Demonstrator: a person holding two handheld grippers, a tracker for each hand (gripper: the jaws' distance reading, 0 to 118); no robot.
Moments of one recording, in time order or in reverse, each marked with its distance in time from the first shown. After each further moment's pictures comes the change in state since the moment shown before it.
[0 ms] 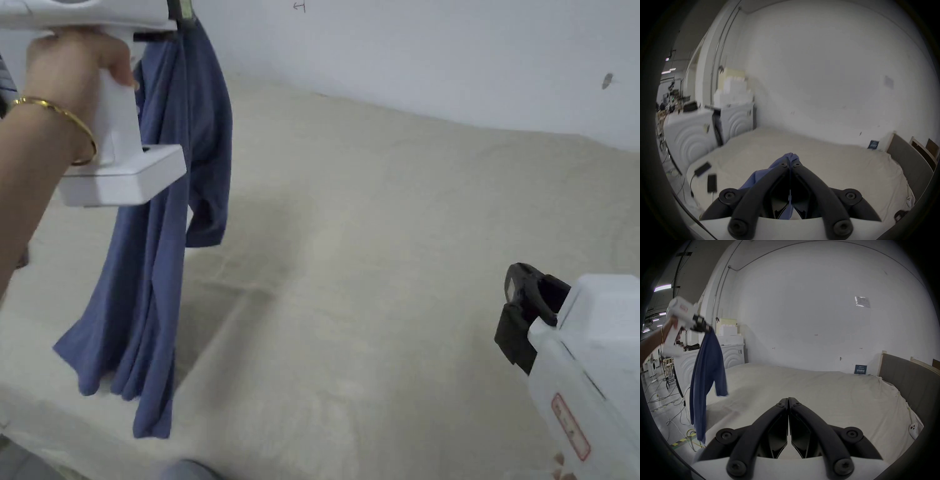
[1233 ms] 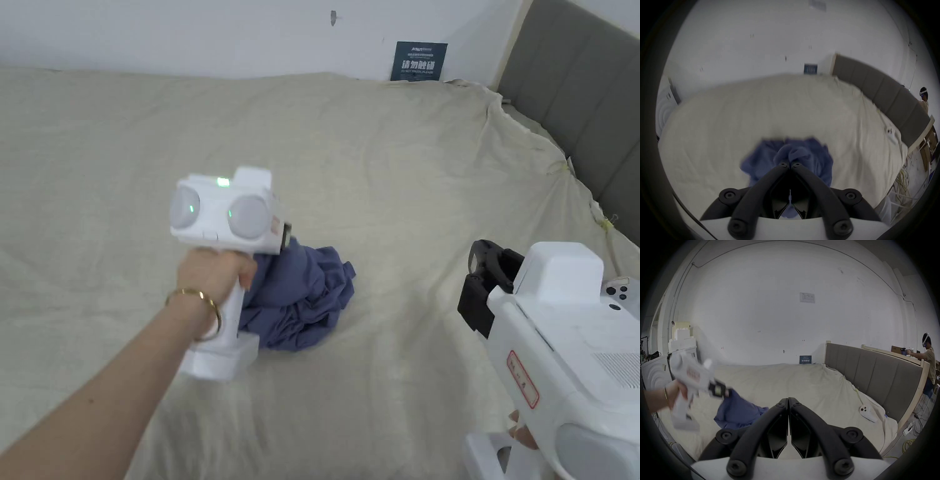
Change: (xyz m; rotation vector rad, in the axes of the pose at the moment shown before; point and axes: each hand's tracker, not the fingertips) left arm 0.319 -0.273 -0.074 -0.655 -0.485 -0.290; right arm 0.139 -0.019 0.178 -0.067 -0.436 -0.097
